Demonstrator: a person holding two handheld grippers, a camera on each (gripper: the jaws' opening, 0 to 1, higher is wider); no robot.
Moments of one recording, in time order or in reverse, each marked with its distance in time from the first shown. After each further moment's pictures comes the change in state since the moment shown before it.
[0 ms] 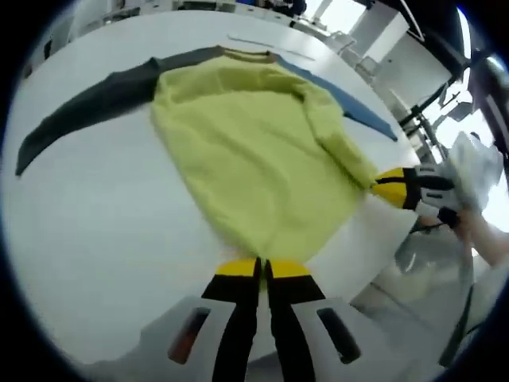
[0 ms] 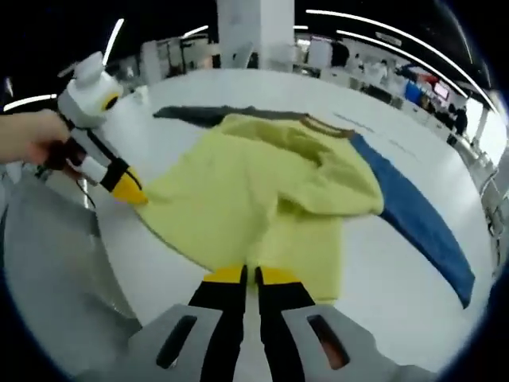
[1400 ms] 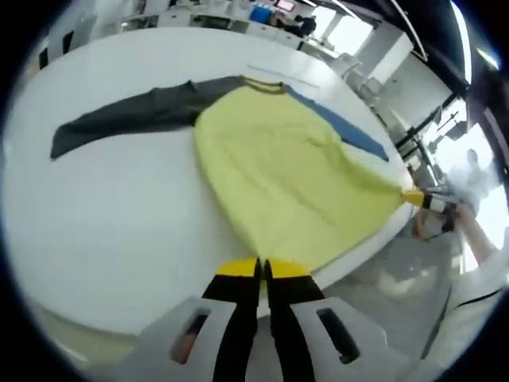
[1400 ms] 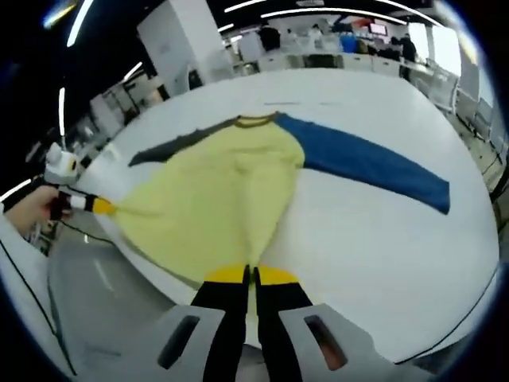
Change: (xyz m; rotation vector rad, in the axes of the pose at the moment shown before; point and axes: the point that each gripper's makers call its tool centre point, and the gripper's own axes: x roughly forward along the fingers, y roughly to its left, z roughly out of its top) left arm -0.068 0.015 -0.019 -0.051 -0.054 0.028; right arm -0.094 -0.034 -0.050 0.236 0.103 -0.063
